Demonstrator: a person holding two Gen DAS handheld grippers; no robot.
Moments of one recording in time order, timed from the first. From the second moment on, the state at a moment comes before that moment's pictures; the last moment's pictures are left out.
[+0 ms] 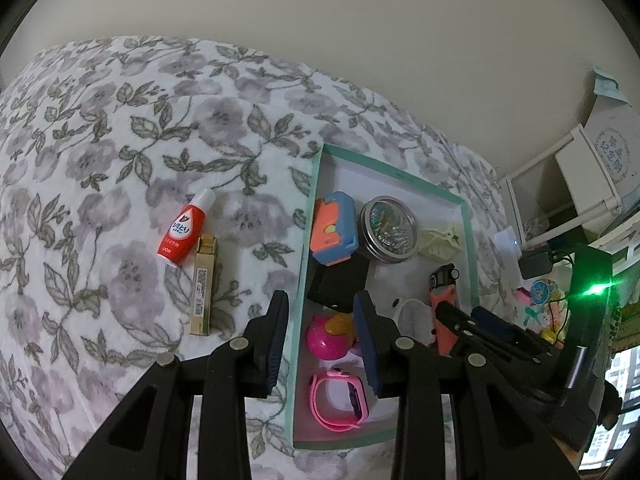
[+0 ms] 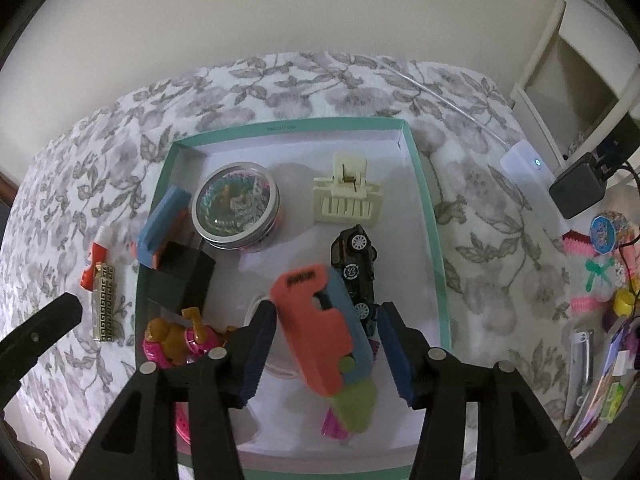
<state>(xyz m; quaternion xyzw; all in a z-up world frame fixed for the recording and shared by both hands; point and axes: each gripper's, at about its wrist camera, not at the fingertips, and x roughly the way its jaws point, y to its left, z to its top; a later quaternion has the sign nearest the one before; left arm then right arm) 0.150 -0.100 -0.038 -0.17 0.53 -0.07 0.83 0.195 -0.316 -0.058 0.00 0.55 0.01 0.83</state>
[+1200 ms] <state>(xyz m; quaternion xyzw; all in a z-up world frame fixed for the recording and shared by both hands) 0.155 -0.077 -0.045 -0.15 0.52 0.02 0.84 0.191 -0.308 -0.030 0.00 0.50 0.01 0.86</state>
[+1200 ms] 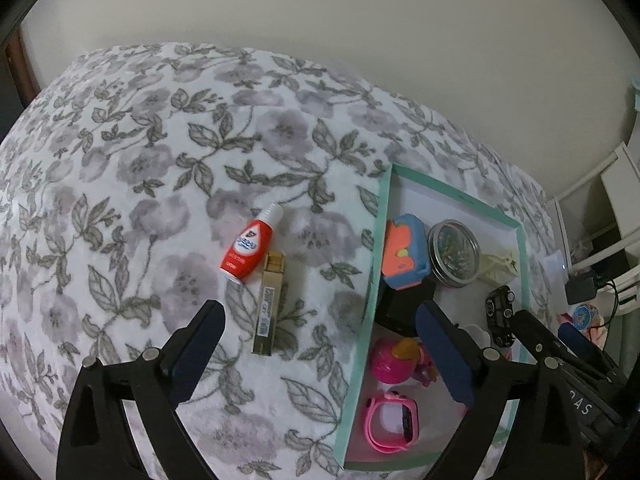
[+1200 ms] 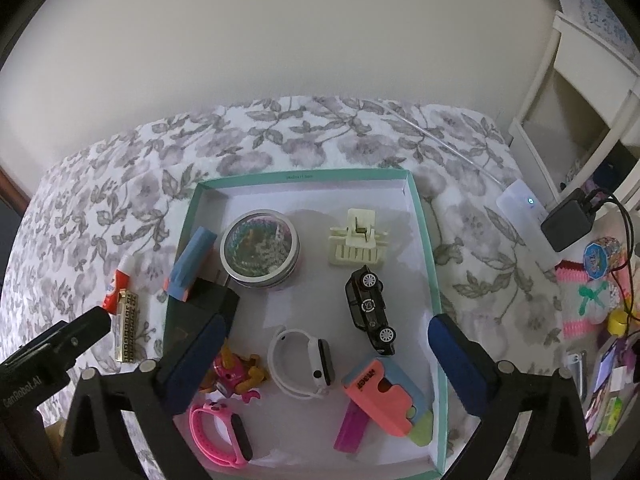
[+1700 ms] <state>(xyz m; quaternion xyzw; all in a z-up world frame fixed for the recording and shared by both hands) 0.158 -0.058 -0.042 -0.17 0.51 0.02 0.84 0.191 -0.296 -0.026 -0.01 0.49 0.02 0.87</state>
